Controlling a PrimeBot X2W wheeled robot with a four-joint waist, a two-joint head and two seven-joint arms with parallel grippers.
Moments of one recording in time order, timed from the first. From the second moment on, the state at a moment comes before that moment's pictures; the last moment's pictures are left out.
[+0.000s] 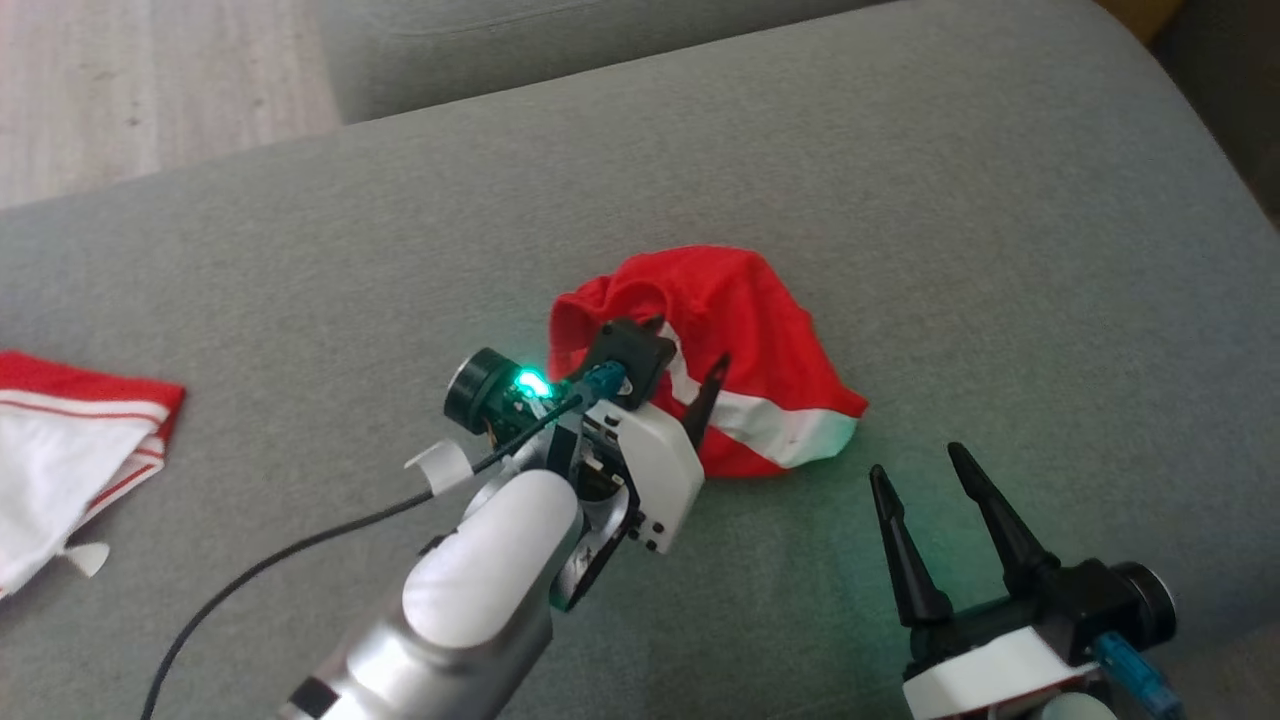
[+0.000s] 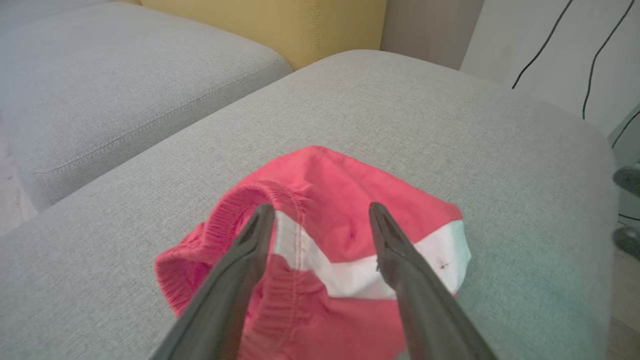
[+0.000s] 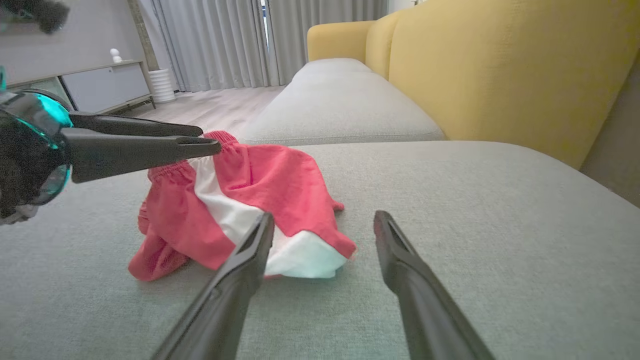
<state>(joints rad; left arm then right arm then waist) -0.58 0.05 -0.79 0.43 -0.36 0.06 0.29 0.09 -0.04 0.18 0.12 0.04 0.13 -0.25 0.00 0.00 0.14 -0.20</state>
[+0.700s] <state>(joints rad) -0.61 0.05 -0.84 0.55 -0.38 0.09 0.21 0.09 -0.04 0.18 0.12 0.04 0.13 -0.25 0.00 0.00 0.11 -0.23</state>
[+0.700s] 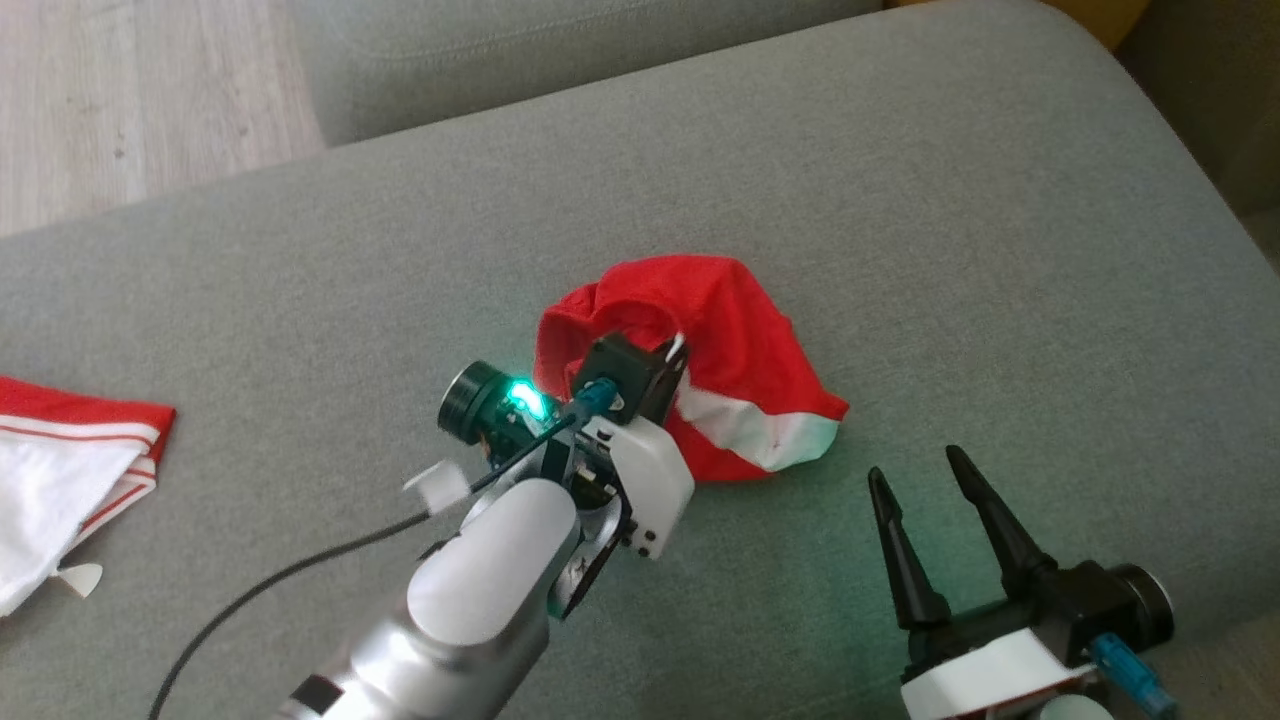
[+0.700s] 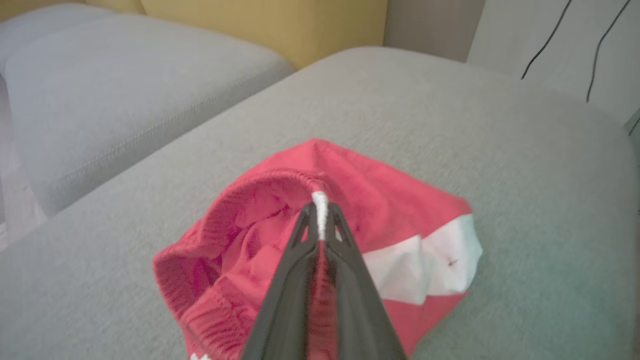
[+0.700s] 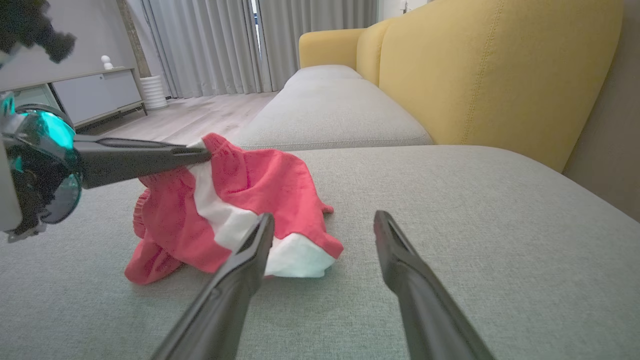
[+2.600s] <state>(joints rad) -0.31 0.27 -0.61 0.33 -0.72 0.12 -0.20 0.03 -0.04 0.17 0.43 0.26 0.13 -0.25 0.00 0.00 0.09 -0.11</state>
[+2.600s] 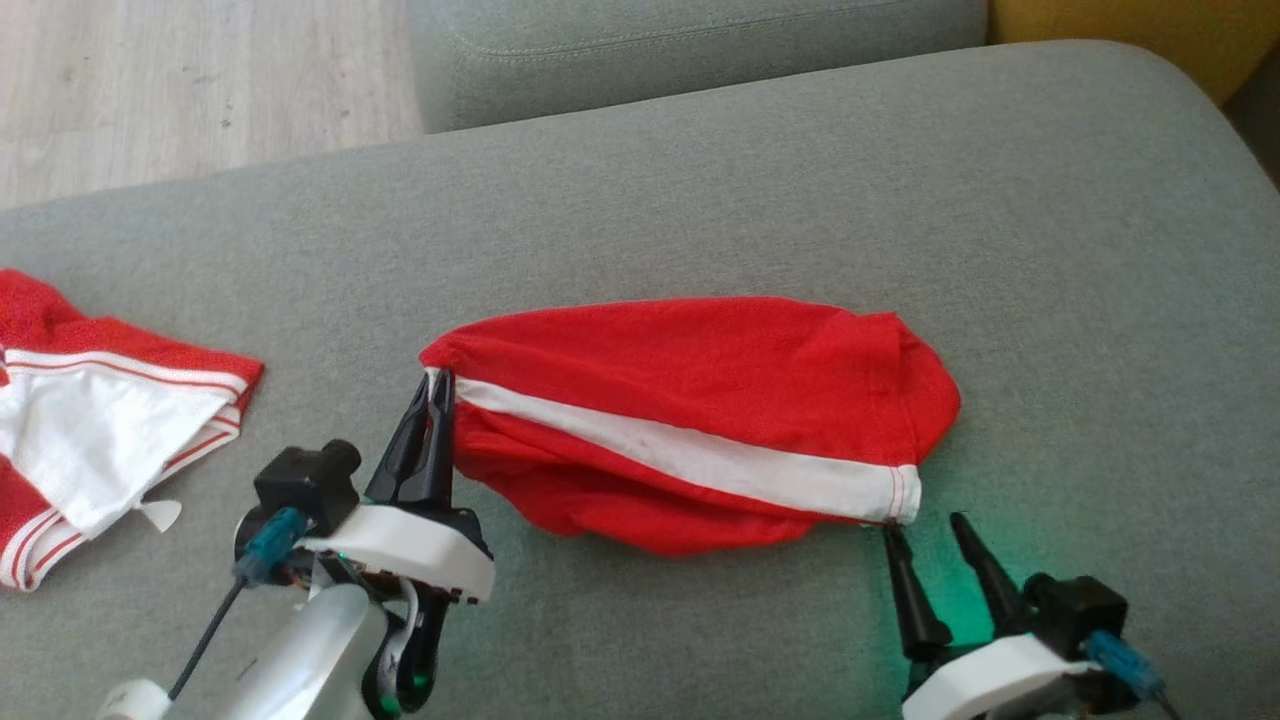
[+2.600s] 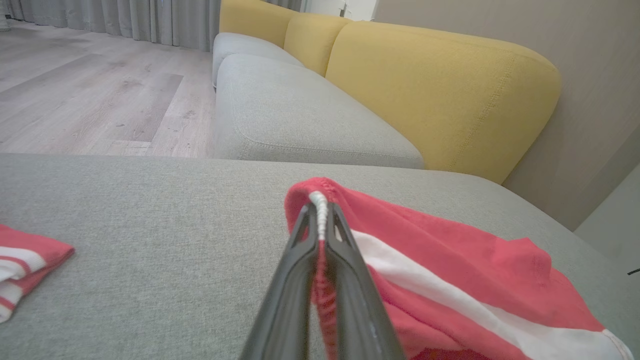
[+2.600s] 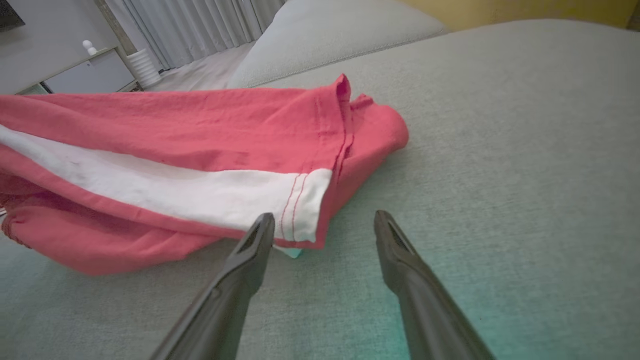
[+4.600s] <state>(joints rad) -1.14 0.11 -0.47 0.45 -0.37 -0.11 -0.26 -1.08 -0.38 0.03 0.40 0.17 0.13 -0.25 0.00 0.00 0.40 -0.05</state>
